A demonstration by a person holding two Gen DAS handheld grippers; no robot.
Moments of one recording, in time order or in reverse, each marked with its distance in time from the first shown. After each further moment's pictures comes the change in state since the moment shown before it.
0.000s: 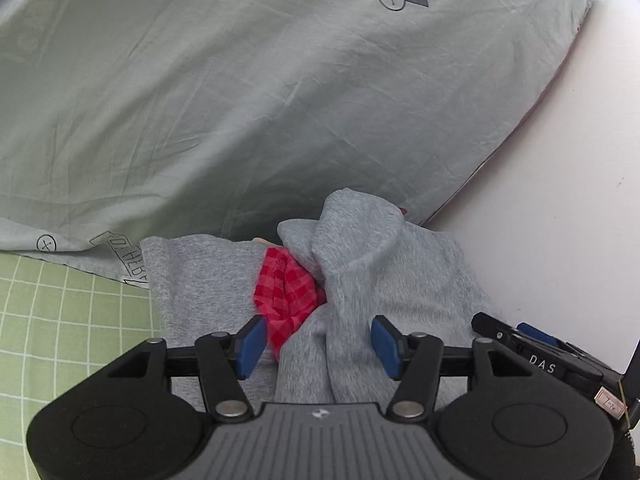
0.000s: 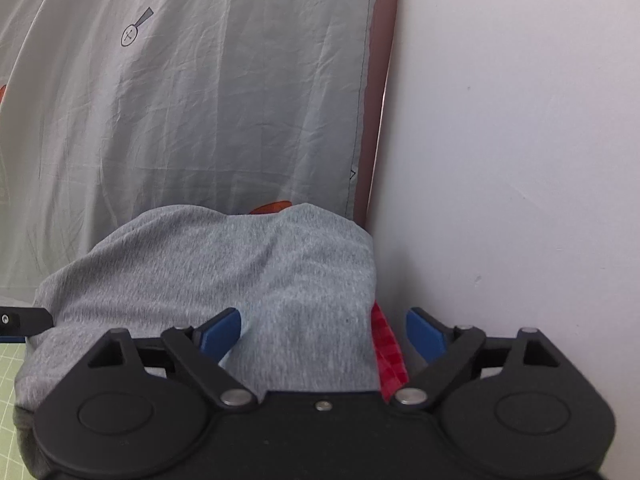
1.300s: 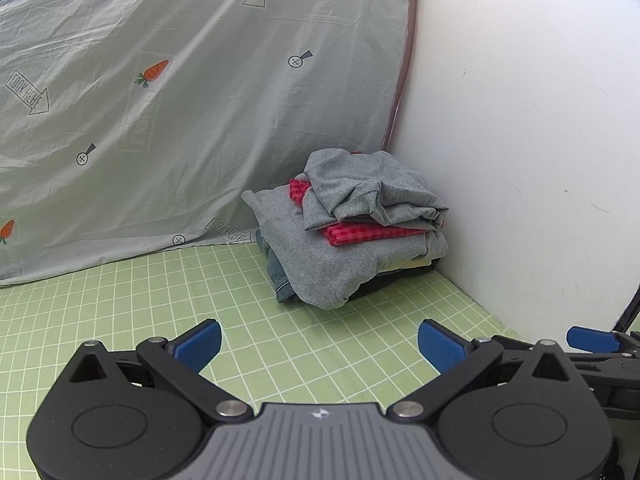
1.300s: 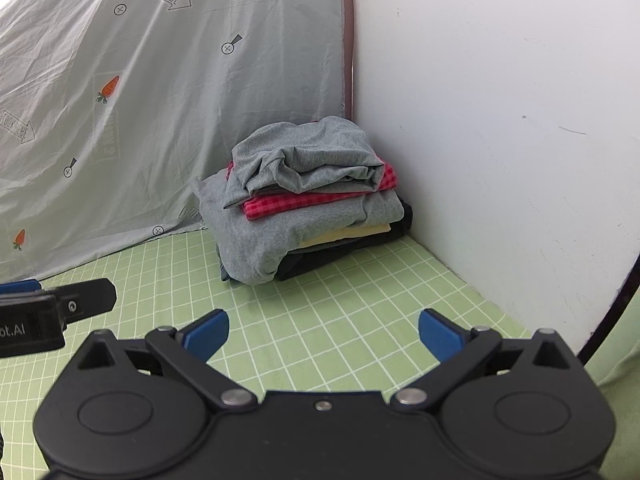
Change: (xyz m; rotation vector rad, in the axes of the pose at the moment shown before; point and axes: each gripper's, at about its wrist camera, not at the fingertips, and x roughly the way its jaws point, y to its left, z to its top) left arm -0.303 -0.062 -0.153 0.331 0.005 0.179; right arm -0.343 0.076 -0.136 0.149 0.149 -0.059
